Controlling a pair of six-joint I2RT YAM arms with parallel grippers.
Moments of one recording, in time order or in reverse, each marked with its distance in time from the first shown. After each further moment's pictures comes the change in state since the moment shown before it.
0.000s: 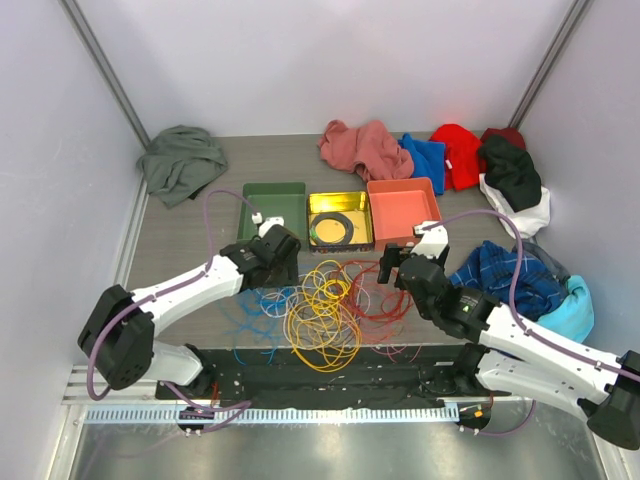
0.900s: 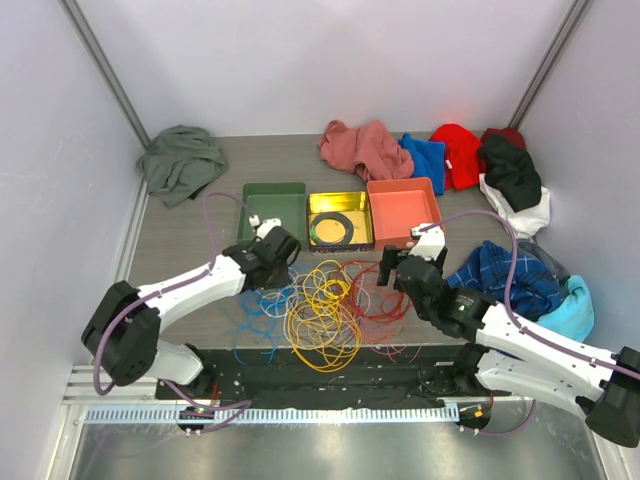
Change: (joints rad) left arm 0.022 0.035 -0.028 0.037 -0.011 -0.058; right arm 0.000 0.022 -0.017 0.000 -0.001 0.013
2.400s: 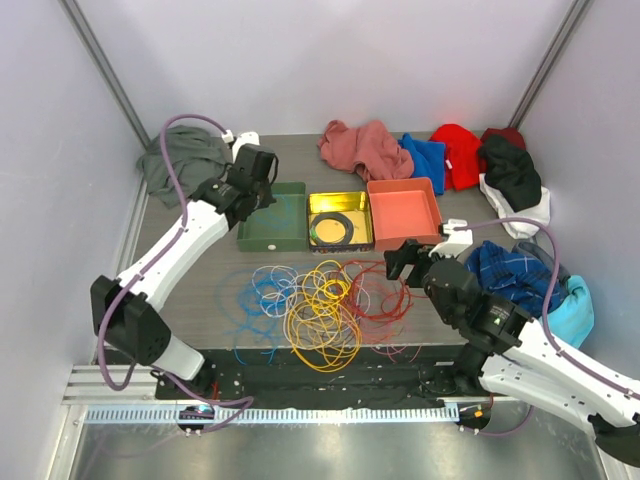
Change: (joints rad) left arm 0.212 0.092 0.602 -0.154 -0.137 0.258; right arm 0.000 -0.210 0.063 -0.031 -0.074 0.023
